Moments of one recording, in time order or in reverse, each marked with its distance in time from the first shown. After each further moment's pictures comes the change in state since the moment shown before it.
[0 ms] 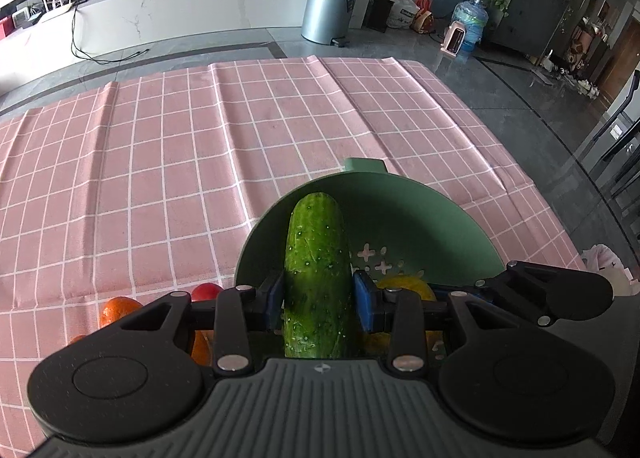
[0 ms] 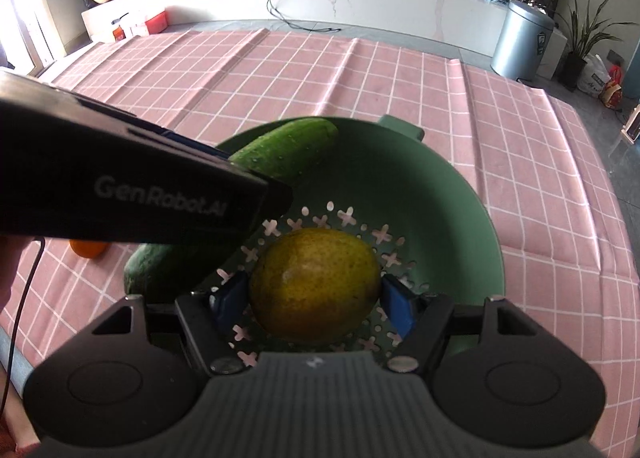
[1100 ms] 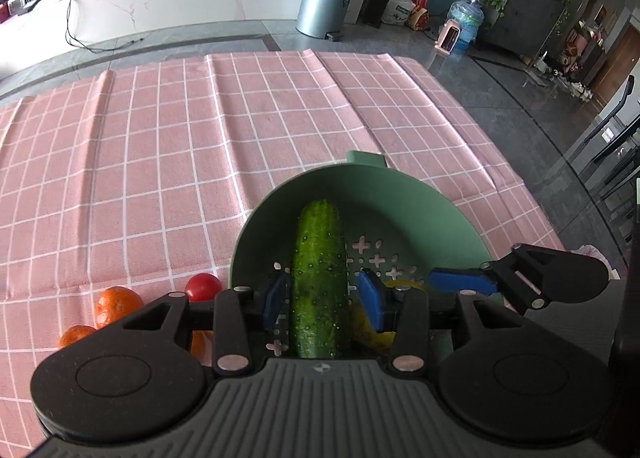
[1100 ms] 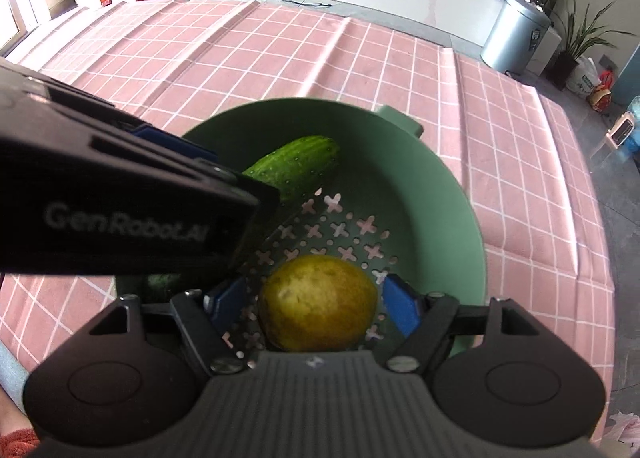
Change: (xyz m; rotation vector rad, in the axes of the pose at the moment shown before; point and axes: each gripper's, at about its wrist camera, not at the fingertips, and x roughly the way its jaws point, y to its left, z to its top) left arm -0.012 0.005 0.001 -0.019 0.006 -0.032; right arm 0.004 0.013 0.042 -0.044 0.074 -0.096
